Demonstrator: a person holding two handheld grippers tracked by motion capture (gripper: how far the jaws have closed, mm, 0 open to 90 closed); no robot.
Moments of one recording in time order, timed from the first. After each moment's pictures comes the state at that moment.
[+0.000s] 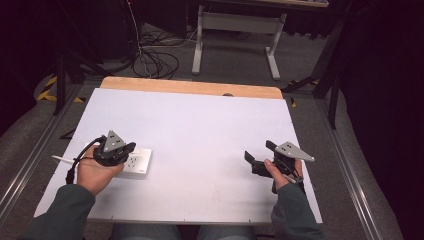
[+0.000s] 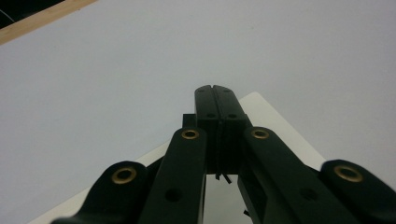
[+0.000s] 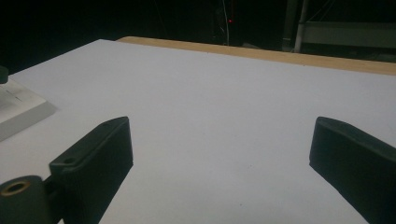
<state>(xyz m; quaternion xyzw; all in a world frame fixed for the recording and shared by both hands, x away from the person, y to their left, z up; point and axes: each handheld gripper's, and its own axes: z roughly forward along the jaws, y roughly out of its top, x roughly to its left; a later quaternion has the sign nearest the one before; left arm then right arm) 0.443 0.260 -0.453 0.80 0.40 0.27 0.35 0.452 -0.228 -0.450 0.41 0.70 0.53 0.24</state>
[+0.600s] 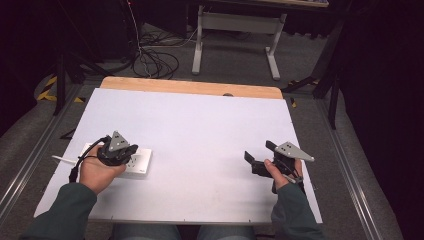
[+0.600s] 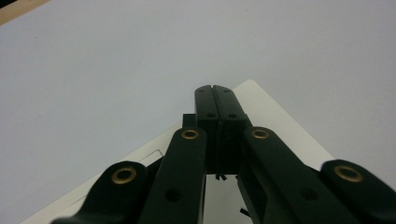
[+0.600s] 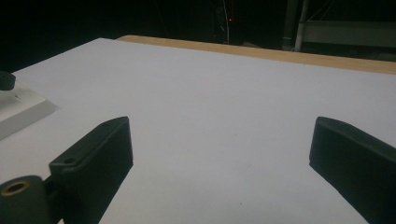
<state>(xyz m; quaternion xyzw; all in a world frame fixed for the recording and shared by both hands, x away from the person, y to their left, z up) 0.448 0.254 -0.458 0.82 0.39 0.25 0.33 0.452 -0.228 -0.450 0.41 0.70 0.53 0.24</state>
